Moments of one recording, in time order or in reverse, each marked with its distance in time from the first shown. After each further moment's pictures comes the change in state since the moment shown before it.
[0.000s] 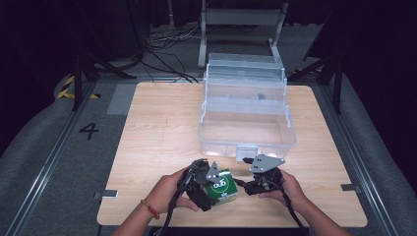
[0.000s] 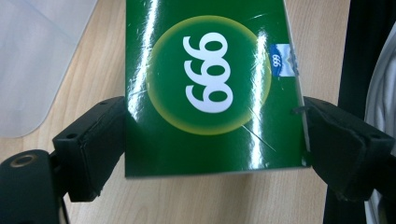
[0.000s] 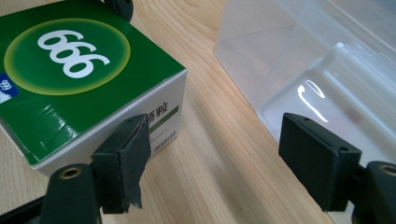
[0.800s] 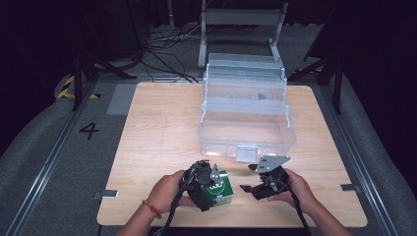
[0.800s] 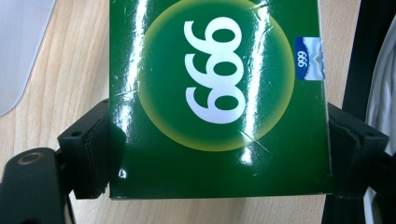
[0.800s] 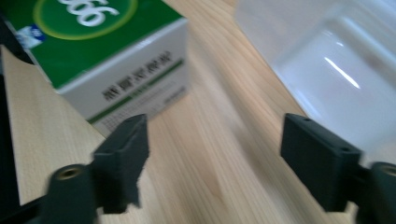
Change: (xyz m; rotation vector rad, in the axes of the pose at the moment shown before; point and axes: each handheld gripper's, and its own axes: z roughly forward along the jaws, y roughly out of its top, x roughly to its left) left arm 0.003 -0.002 0.007 0.108 -0.027 -0.007; right arm -0.008 -0.007 -0.019 0.104 0.095 0.071
